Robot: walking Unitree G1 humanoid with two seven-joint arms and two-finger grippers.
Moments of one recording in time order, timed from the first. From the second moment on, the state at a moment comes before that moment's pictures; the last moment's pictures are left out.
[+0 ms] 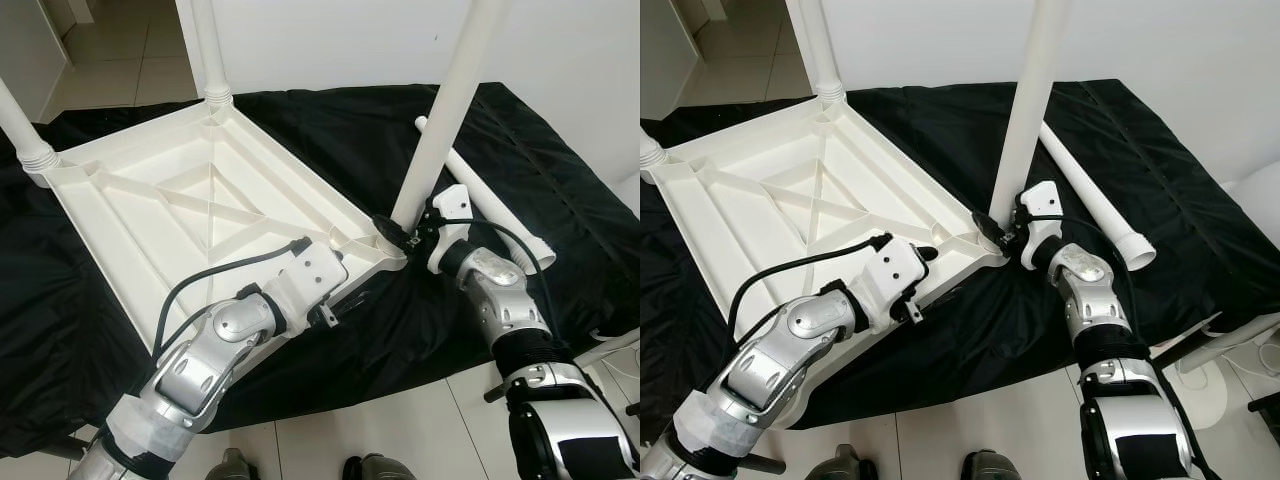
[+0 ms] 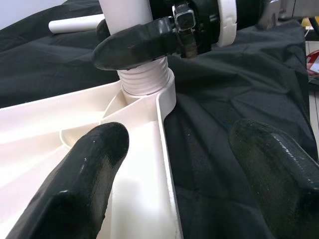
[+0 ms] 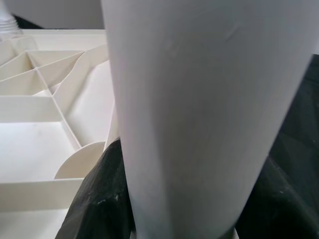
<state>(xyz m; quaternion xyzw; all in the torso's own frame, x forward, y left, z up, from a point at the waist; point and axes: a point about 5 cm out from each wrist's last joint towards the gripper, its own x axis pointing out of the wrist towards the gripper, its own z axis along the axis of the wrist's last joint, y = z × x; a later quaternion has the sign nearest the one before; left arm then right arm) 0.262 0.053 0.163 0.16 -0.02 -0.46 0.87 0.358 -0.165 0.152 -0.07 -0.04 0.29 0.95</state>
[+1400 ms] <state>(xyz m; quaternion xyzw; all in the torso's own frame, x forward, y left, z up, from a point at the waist) 0.266 0.063 0.164 0.17 -0.02 -0.45 0.88 0.320 -0.111 0.148 0.04 -0.07 -0.03 1.00</state>
